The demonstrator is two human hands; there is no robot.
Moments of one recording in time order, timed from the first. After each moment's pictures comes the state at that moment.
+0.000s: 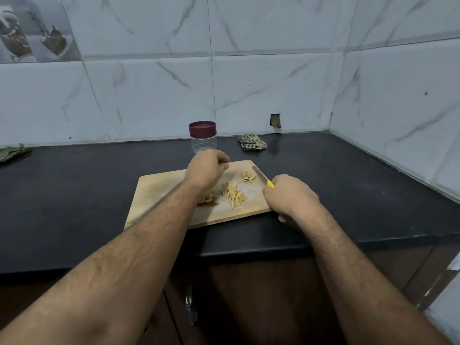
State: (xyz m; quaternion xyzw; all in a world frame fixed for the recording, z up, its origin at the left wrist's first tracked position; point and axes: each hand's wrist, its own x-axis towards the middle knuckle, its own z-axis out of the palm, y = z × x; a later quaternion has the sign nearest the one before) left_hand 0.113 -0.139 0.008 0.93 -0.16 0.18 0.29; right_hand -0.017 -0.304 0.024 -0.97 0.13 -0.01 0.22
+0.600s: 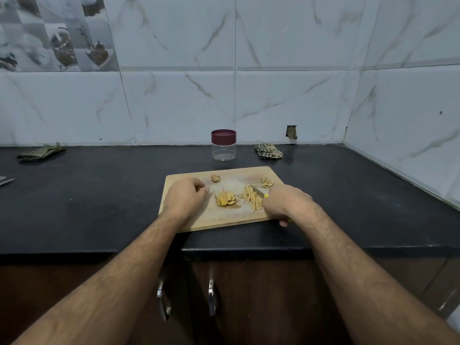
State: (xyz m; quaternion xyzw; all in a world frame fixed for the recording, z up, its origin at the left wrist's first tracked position) left_hand 0.056 -0.041 -0.021 0.94 -0.04 0.19 0.29; right_hand -0.016 -0.258 0.034 -0.98 0.10 0.06 0.14
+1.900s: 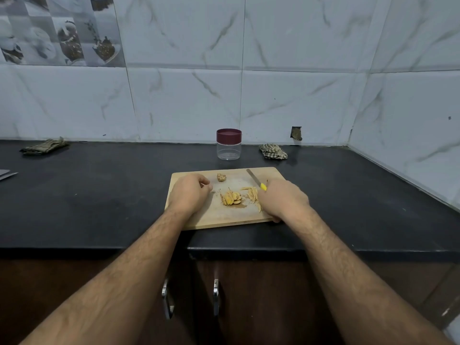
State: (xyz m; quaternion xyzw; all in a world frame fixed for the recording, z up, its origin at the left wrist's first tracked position) left_hand 0.067 -0.036 -0.022 0.93 -0.02 0.19 0.31; right_hand -0.010 -0.237 0.029 -0.98 0.08 -0.04 0.18
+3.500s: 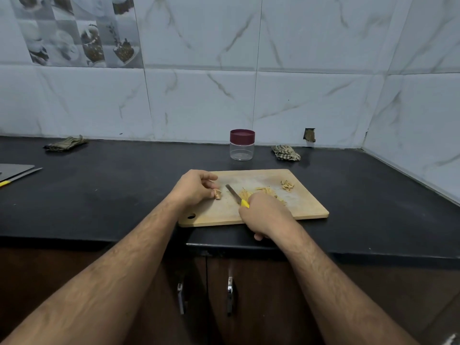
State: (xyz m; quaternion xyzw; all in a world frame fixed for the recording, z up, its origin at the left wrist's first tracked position) left_hand 0.062 0.003 -0.009 0.89 -0.08 0.05 0.45; right_hand -0.036 -0.177 0.019 -0.98 -0.01 0.02 0.20
